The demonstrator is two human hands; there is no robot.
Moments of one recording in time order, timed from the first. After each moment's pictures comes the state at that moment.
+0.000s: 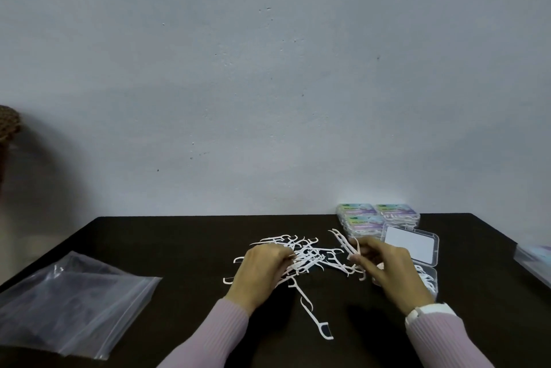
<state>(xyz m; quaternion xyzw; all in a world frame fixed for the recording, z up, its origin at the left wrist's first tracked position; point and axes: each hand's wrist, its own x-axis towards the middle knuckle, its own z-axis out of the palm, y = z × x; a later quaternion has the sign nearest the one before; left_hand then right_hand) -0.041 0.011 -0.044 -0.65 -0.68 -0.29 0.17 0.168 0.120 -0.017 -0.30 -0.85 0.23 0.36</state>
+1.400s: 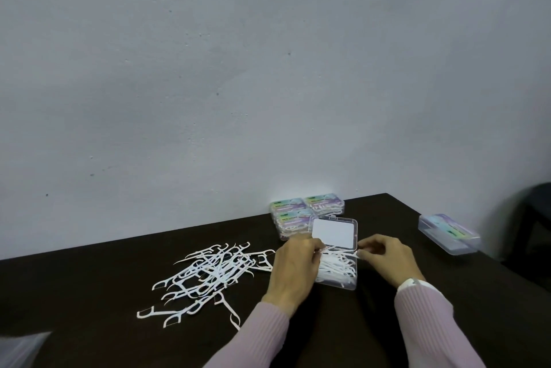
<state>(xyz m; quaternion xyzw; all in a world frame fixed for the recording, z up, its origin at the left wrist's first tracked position) 0.097 0.105 -0.029 -0.67 -0.65 -0.35 0.06 0.258 0.174 -0.020 -0.54 -0.70 0.34 0.31</state>
